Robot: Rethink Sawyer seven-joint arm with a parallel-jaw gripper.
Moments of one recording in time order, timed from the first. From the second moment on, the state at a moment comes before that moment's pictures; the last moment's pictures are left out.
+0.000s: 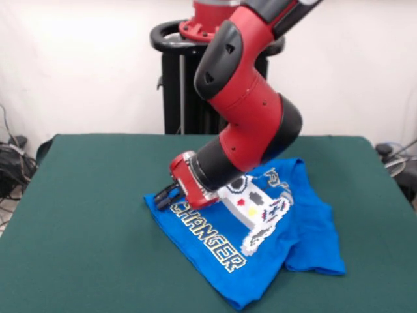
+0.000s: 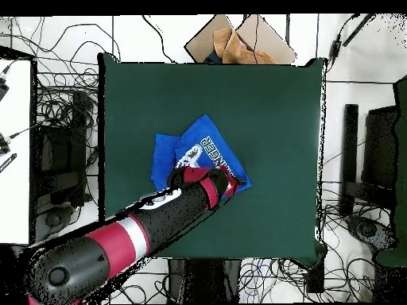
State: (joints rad) arm 0.35 0.18 -0.84 1.42 0.31 0.33 2.50
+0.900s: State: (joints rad) arm 0.25 0.17 -0.84 1.42 0.30 0.30 2.50
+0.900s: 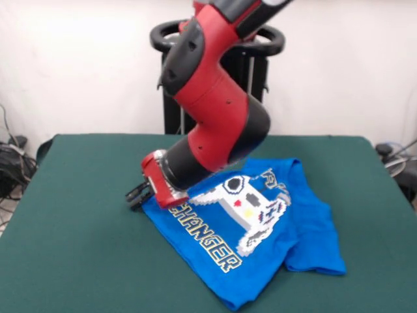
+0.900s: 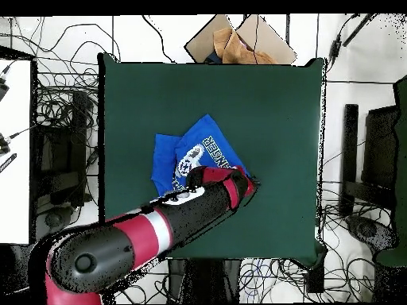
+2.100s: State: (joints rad) arm -0.24 -0.19 -0.42 1.44 0.04 0.36 2.48
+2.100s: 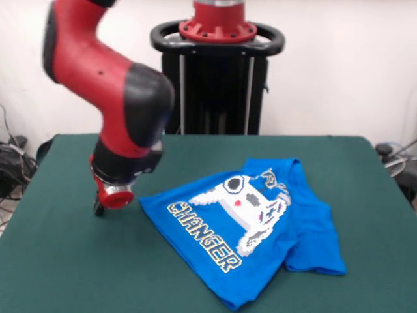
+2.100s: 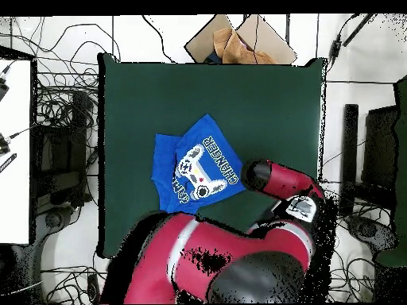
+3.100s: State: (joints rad) arm -0.33 -0.33 -0.15 1.44 -0.03 0.48 2.48
